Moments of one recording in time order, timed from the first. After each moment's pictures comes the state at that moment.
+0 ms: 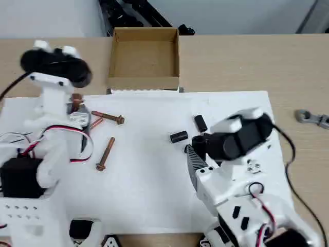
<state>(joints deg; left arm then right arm) -1.0 -43.0 6.5 90.7 -5.6 -31.1 -77.9 30.5 81.0 -9.6</state>
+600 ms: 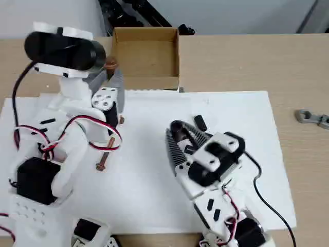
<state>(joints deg) 15.5 -43.0 5.2 69.3 10.3 -35.4 -103.0 75.4 35.7 -2.1</state>
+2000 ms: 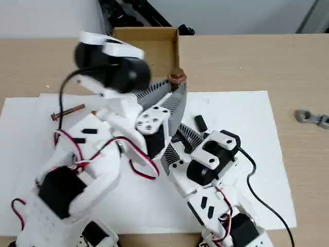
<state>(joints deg) 37.2 -43.2 7.9 61.3 19.5 -37.9 -100.0 78.8 26.8 -6.2</state>
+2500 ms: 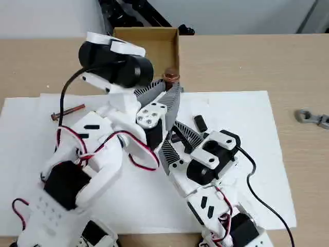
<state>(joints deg) 33.3 -43.2 12.5 59.3 18.2 -37.9 -100.0 78.8 26.8 -6.2</state>
